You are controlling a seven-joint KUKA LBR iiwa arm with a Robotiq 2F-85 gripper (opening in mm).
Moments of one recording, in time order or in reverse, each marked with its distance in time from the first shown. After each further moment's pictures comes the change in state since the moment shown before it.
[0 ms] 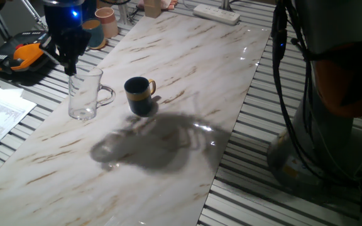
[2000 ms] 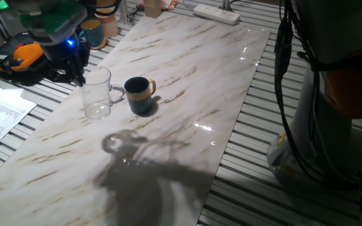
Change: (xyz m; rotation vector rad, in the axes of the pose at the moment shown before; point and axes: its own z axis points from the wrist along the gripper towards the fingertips) arm 0.024 -0.001 0.021 0.355 -0.081 -0.067
